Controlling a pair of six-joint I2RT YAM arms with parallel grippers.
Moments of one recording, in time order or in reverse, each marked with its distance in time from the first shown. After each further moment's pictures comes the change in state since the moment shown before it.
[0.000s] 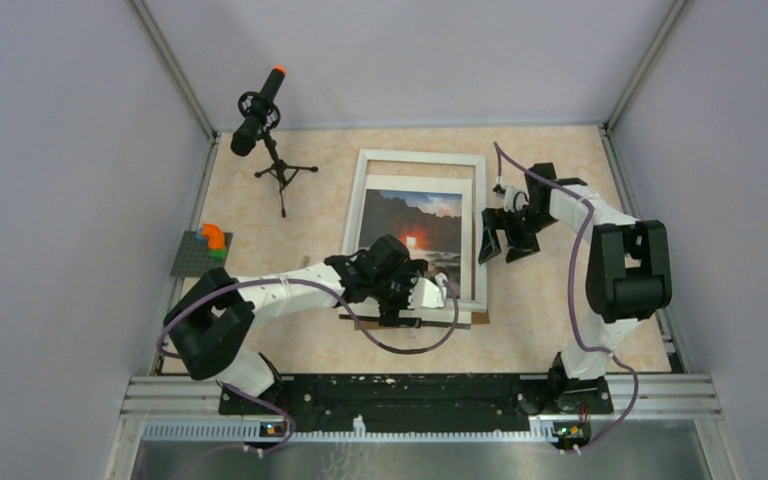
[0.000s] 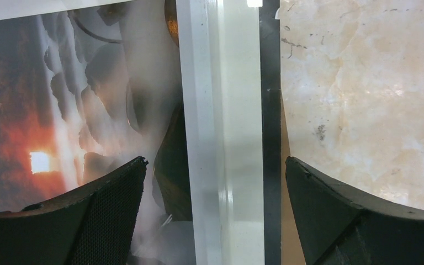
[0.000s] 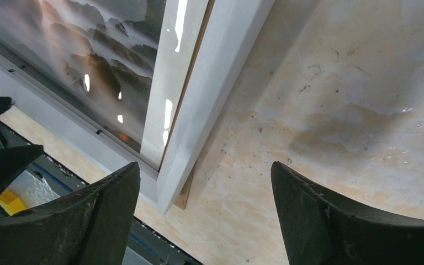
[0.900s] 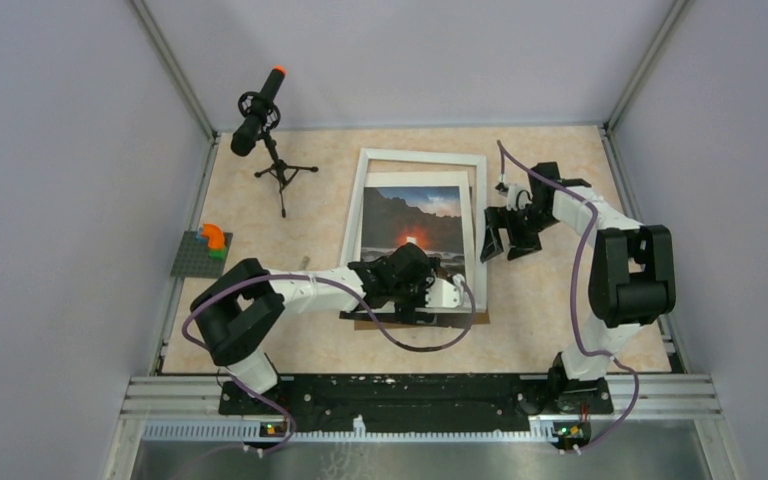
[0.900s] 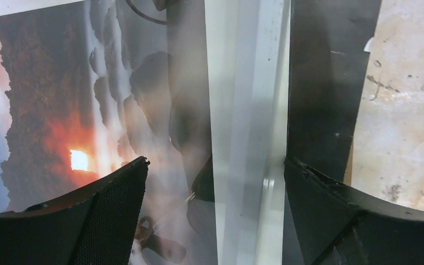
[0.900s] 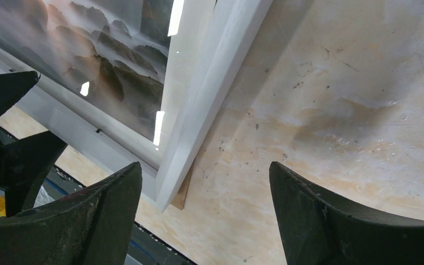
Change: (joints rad) left arm -0.080 0.139 0.043 0.150 -0.254 -0.055; right arm -0.009 -0.031 -0.018 0.017 0.007 0.000
